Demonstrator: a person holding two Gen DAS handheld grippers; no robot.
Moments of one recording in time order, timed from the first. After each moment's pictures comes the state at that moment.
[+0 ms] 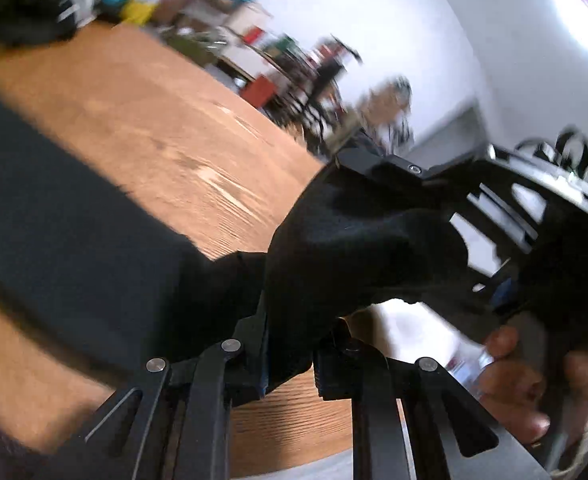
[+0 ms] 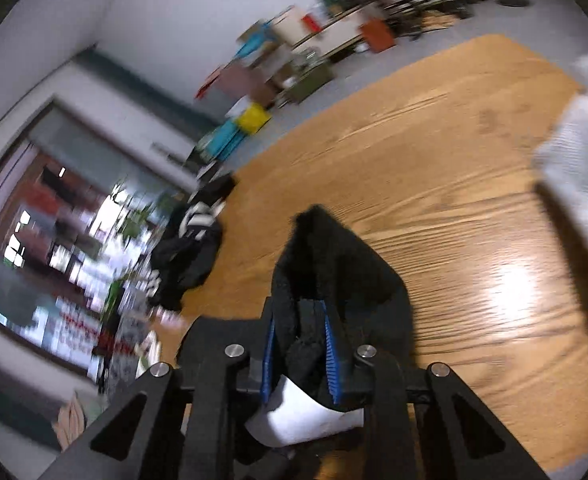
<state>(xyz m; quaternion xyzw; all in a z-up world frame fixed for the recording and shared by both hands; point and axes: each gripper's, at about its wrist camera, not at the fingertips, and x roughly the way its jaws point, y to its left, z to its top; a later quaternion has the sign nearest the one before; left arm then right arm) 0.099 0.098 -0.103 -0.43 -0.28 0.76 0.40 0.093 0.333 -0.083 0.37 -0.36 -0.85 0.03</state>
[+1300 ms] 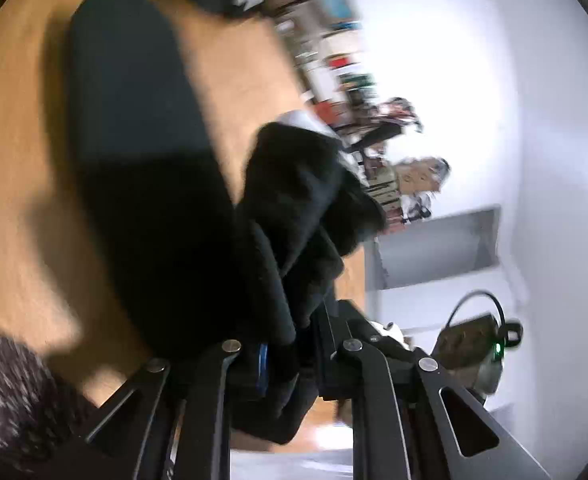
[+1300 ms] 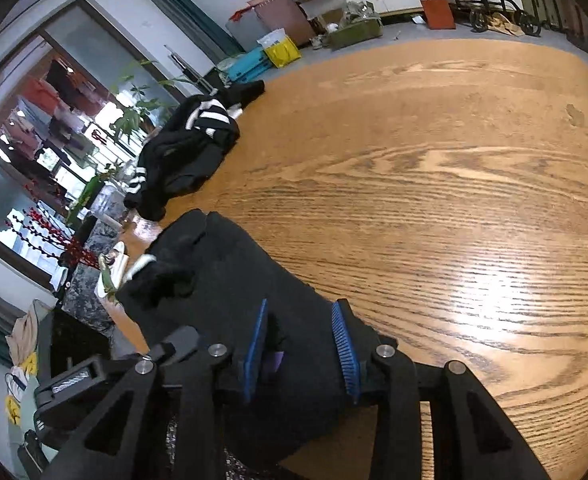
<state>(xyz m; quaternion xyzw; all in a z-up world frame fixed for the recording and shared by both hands) 0.009 -0.023 -0.108 -0.46 -0.39 0.72 0.34 0.060 0.245 -0.140 0.45 -0.25 -0.86 0.06</state>
